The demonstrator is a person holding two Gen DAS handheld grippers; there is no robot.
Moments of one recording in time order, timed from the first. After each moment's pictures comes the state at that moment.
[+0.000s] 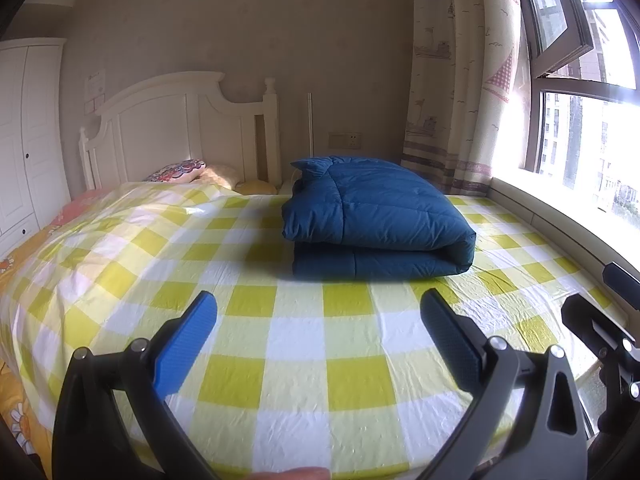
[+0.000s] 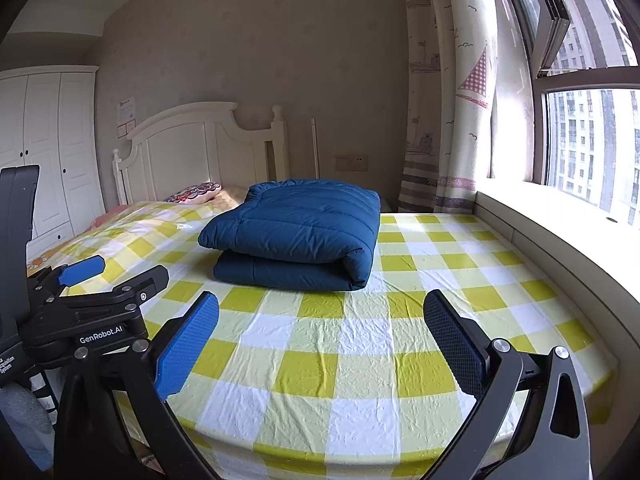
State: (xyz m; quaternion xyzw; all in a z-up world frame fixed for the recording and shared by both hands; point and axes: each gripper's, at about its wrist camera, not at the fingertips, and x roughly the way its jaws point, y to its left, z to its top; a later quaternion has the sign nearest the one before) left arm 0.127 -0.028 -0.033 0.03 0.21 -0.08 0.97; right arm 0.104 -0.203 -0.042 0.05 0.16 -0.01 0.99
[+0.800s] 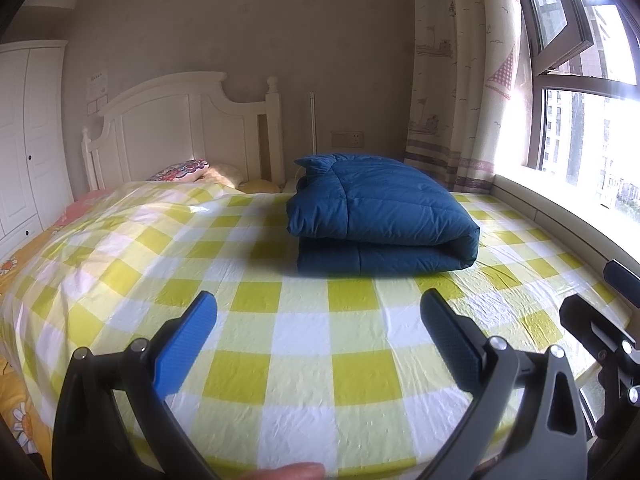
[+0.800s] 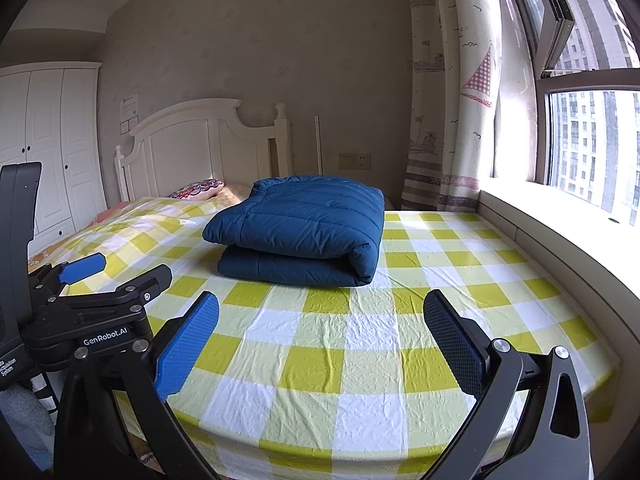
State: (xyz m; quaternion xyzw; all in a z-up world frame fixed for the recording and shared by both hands) left arm 0.123 -0.026 -0.037 0.03 0.21 -0.08 0.97; right arm 0.103 -0.197 -0.043 0.04 0.17 0.00 0.98
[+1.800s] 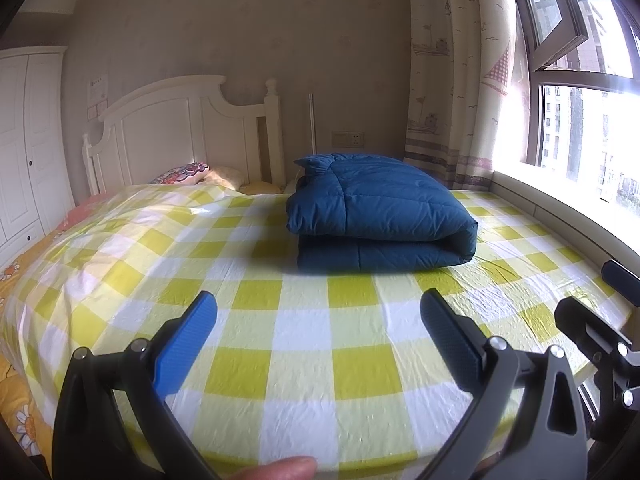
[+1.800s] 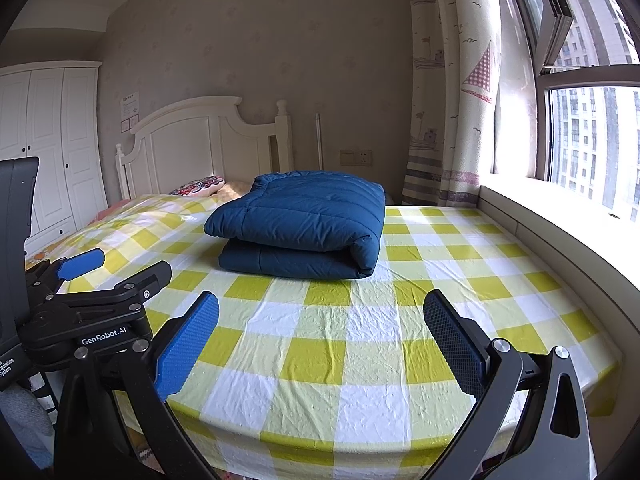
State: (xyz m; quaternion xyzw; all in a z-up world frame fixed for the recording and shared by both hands) left arm 0.117 -0.024 -0.041 0.04 0.21 -0.08 0.97; right arm 0.104 -0.197 -0.047 0.04 0.17 0.00 0.98
